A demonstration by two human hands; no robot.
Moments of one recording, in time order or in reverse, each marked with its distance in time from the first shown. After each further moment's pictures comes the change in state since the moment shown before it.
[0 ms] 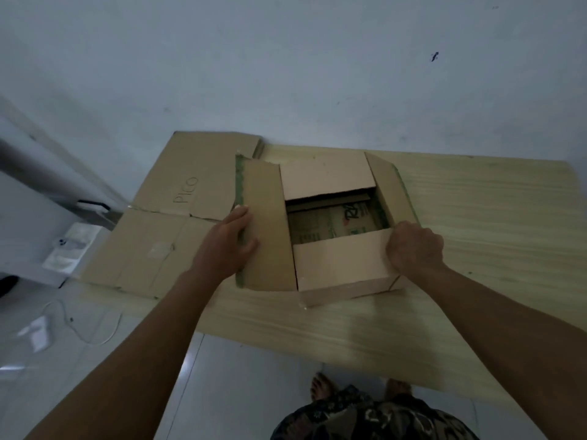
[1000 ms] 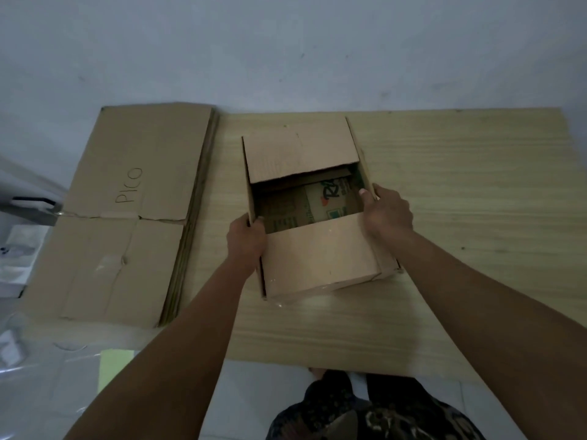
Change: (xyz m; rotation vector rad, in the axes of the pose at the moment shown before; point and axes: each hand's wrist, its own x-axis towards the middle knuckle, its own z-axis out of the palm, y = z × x) left_hand 0.078 0.033 0.114 -0.610 0.010 -0.732; right_hand 0.058 -0.023 0.019 0.785 -0.114 0.296
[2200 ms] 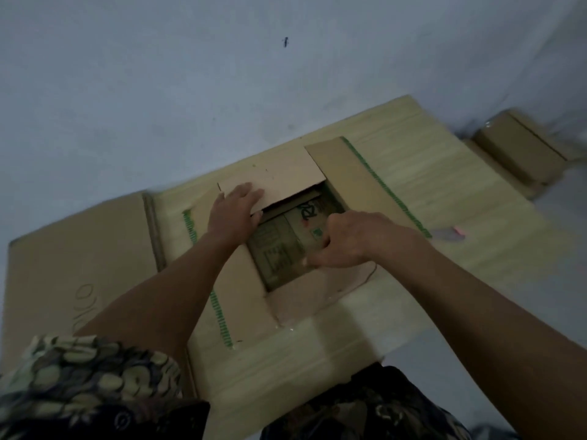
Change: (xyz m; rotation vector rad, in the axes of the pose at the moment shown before) left_hand 0.085 0.107 0.013 1.051 -0.365 1.219; right_hand -0.138 -0.072 -0.054 -0.633 -0.306 -0.130
